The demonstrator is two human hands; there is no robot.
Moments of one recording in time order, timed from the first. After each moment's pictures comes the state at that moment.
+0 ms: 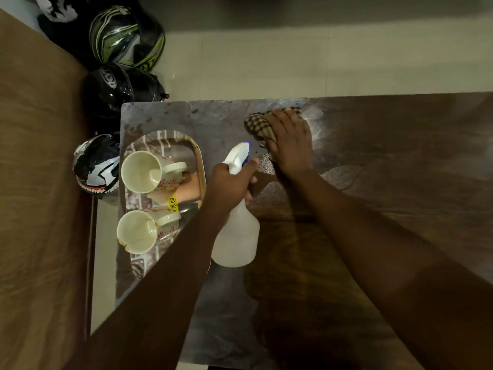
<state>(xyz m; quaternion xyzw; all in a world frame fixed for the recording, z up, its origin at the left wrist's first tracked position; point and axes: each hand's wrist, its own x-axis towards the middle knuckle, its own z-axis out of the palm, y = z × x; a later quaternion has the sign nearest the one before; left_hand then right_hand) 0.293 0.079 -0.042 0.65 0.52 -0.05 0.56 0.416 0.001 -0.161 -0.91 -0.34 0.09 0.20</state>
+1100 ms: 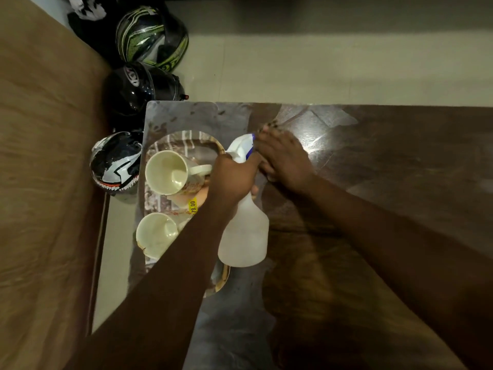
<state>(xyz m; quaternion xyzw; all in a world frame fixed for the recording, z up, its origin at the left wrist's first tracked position) 0.288 0.126 -0.050 0.64 0.55 -0.01 0.54 0.392 0.039 -0.174 -0.80 -0.56 0.08 0.20</state>
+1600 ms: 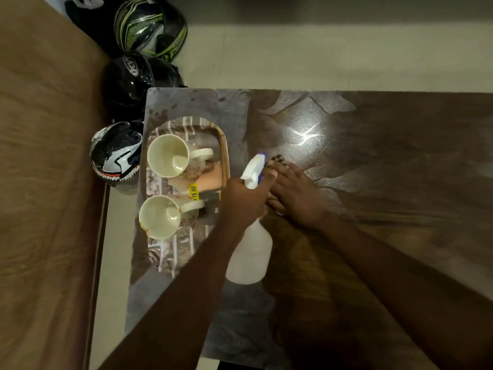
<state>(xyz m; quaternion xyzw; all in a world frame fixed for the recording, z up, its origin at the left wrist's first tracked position) 0.244 0.077 -0.049 0.64 0.56 -0.03 0.52 0.332 -0.034 -0.167 -0.78 -0.60 0.11 0.18</state>
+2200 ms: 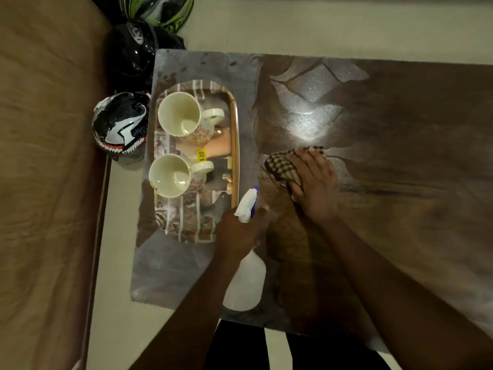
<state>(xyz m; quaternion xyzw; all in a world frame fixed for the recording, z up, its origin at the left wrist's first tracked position) 0.127 0.027 -0.066 0.59 0.61 -0.07 0.52 0.283 -0.071 -0.159 -0.89 -0.40 0.13 0.17</state>
